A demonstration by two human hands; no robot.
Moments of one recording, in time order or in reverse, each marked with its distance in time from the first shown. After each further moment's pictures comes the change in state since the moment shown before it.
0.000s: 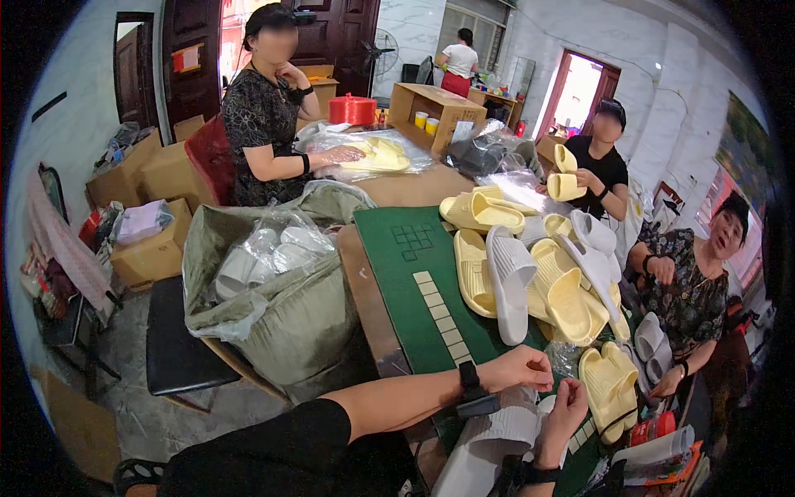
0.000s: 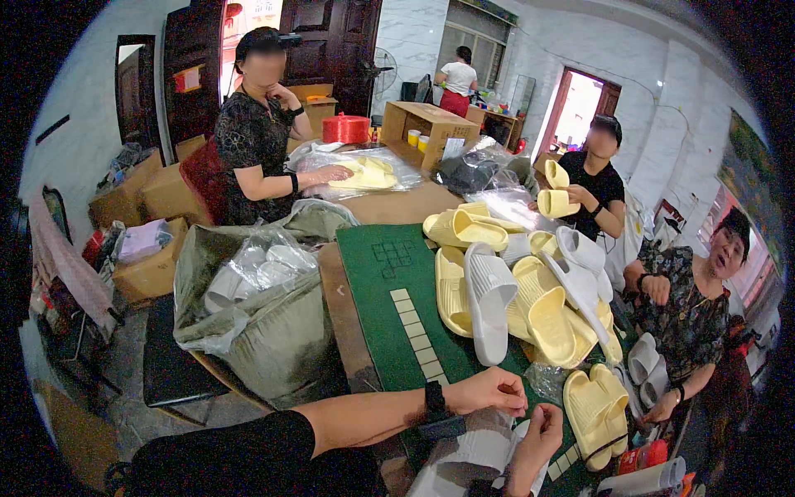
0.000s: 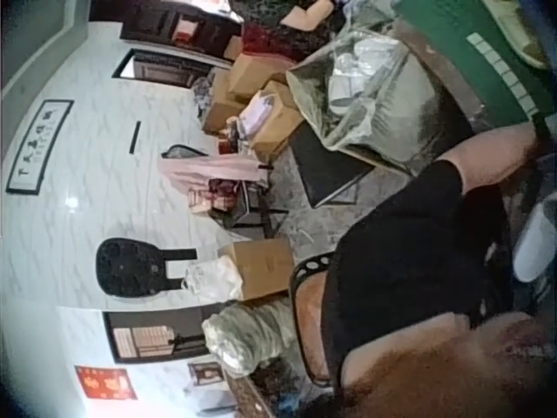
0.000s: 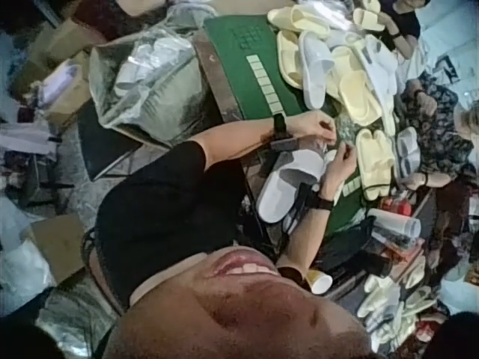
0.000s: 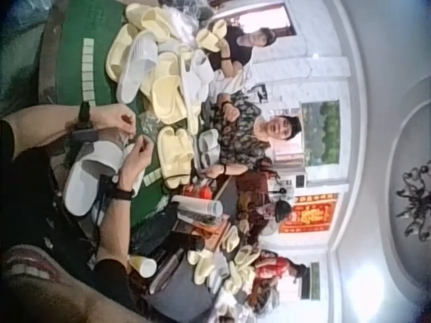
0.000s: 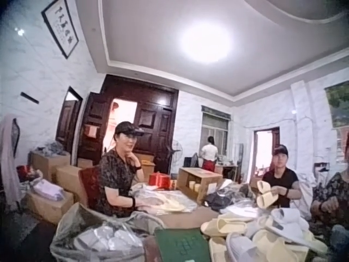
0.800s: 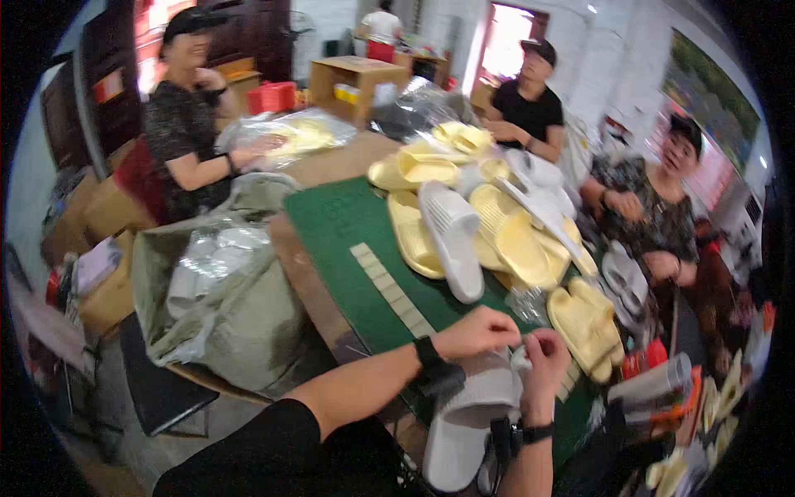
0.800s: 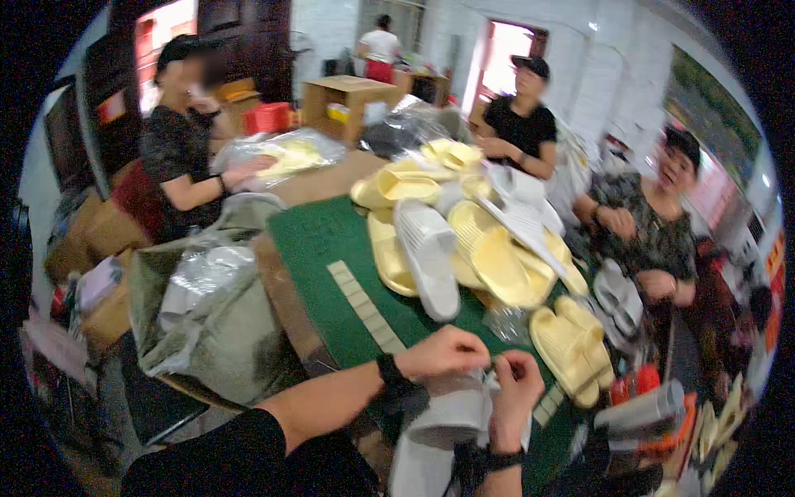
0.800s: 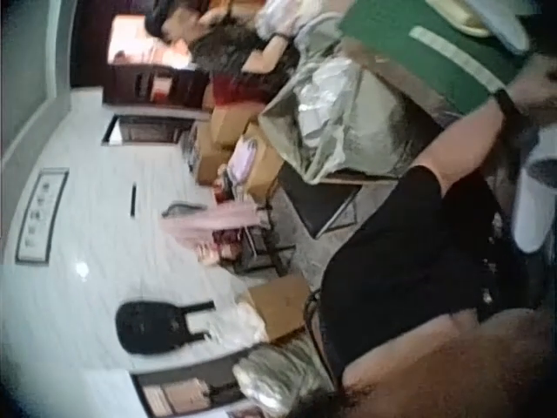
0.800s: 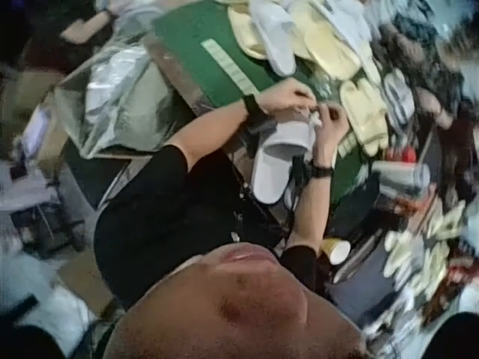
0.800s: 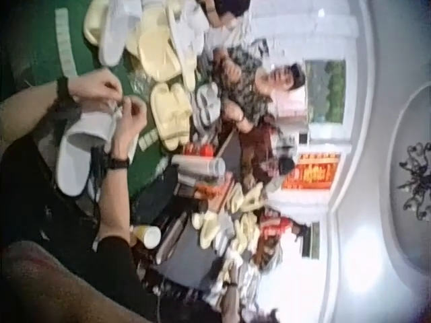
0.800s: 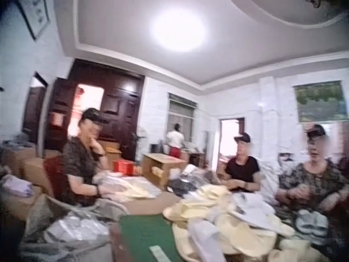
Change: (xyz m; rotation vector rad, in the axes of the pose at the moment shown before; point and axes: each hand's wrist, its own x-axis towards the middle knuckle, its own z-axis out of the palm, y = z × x) left_hand -0.004 0.009 0.009 0.479 0.016 0.061; right_hand -0.001 0.004 -0.007 0.223 0.006 0.074
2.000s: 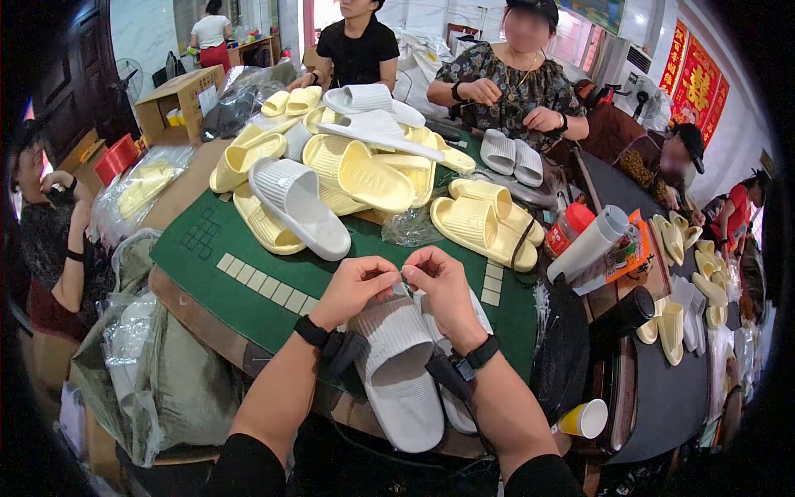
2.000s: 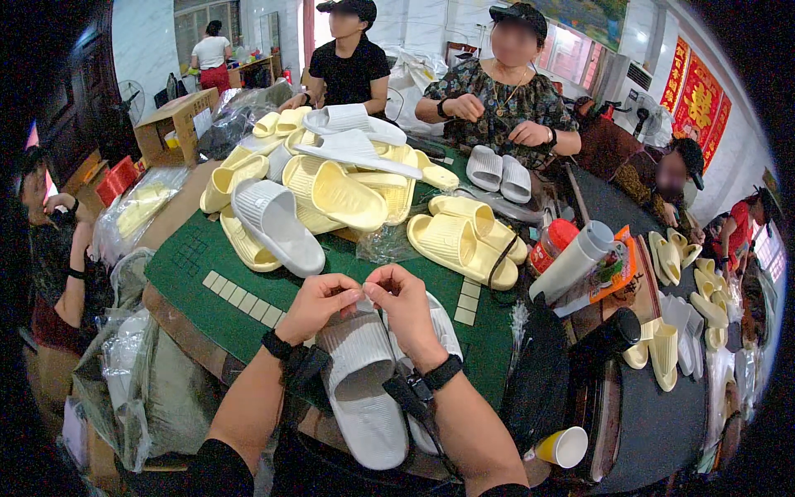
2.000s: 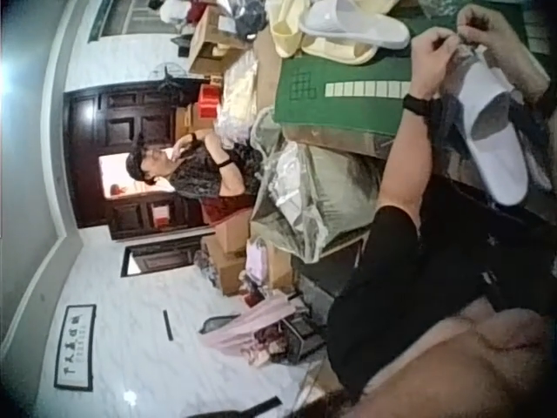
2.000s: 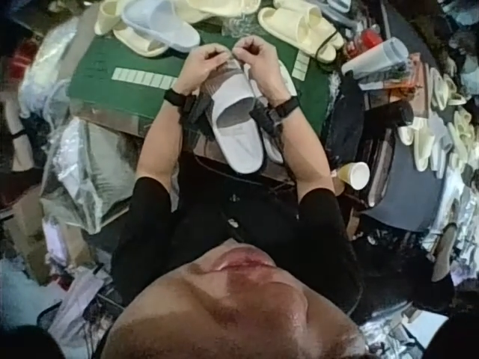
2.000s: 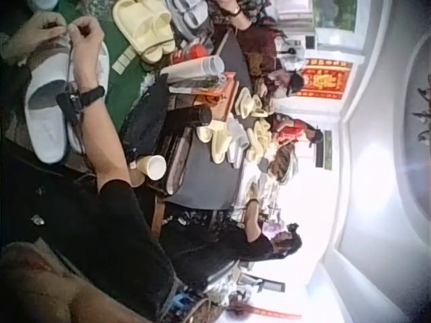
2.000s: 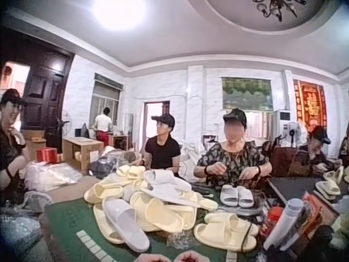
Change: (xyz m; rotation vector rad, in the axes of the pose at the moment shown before) left_hand 0.000 0.003 -0.003 -0.034 -0.037 -0.163; right_hand 0.003 -0.004 0.001 0.285 -0.148 0.166
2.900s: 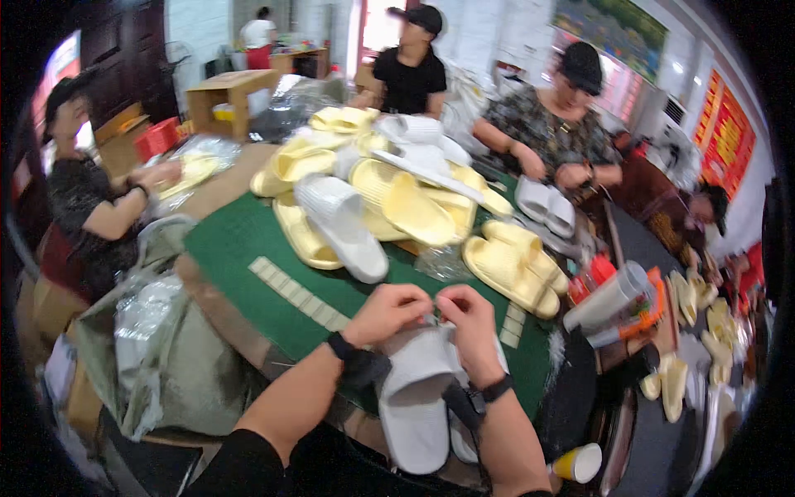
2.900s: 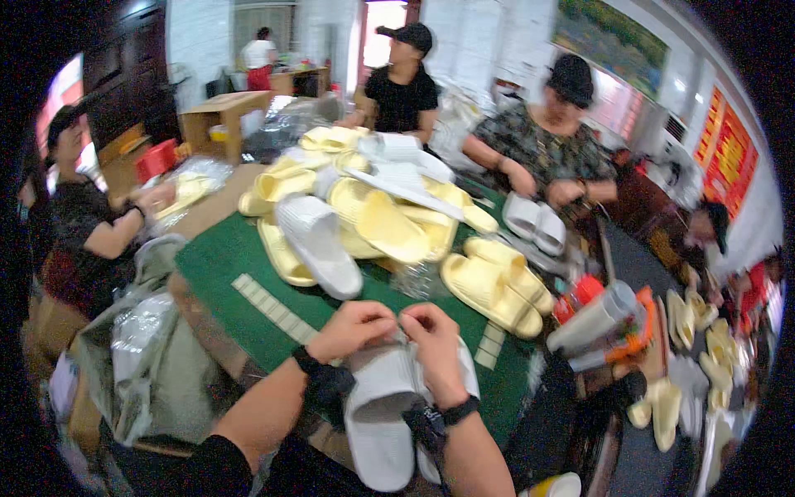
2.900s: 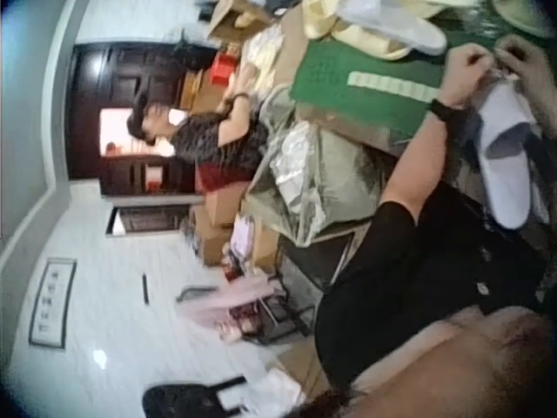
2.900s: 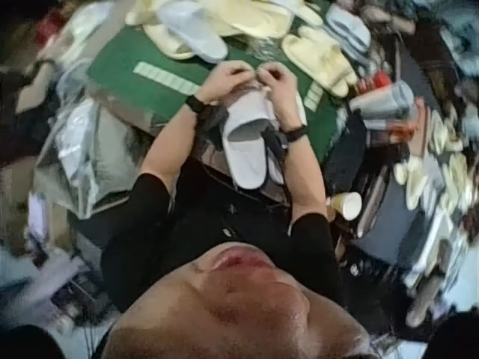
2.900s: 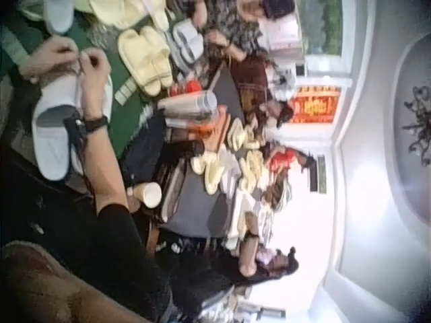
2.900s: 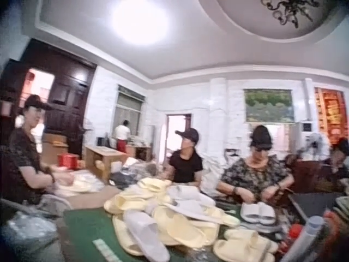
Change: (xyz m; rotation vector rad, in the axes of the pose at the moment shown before) left_hand -0.001 -0.003 0.001 0.044 0.034 0.033; right_hand 0.001 0.005 -0.001 -0.049 0.033 -0.021
